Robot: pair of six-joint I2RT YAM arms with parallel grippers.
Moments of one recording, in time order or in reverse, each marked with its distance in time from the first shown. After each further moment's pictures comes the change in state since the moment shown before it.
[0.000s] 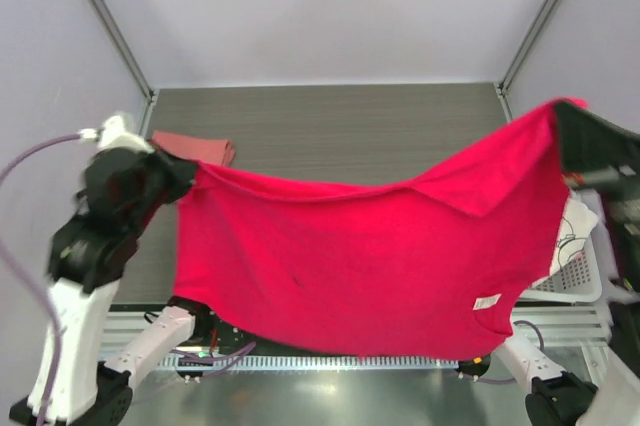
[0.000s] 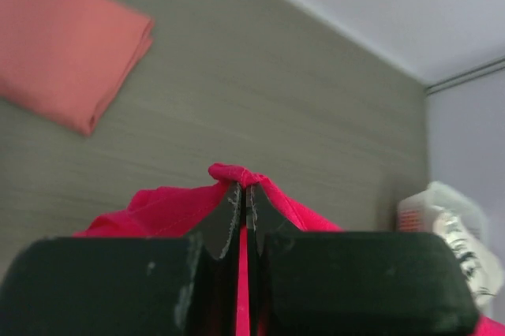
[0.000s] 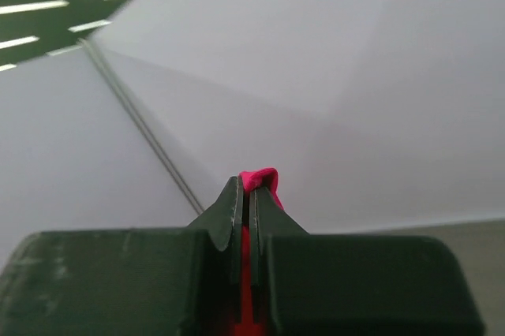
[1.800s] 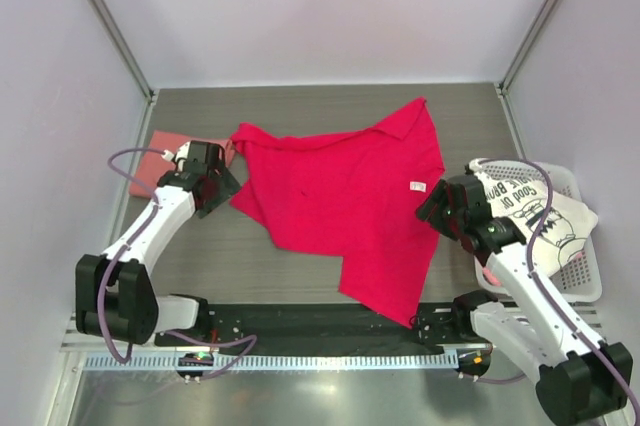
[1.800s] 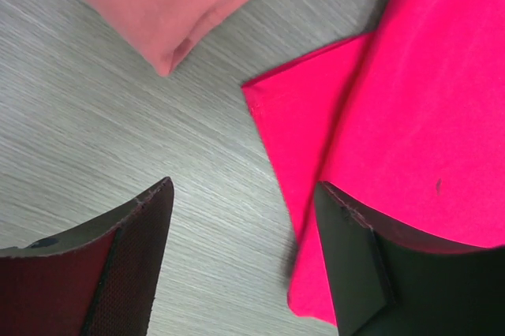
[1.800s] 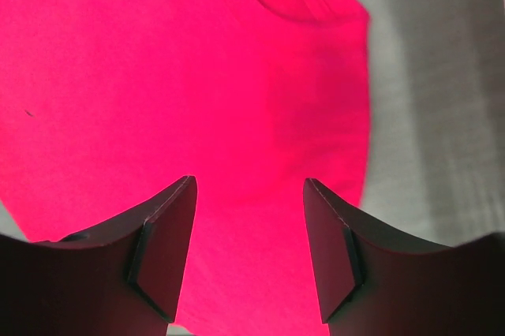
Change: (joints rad) left arm 0.148 0.485 -0.586 0.389 -0.016 -0.122; right arm 0.103 0.088 -1.234 0.039 0.155 0.197
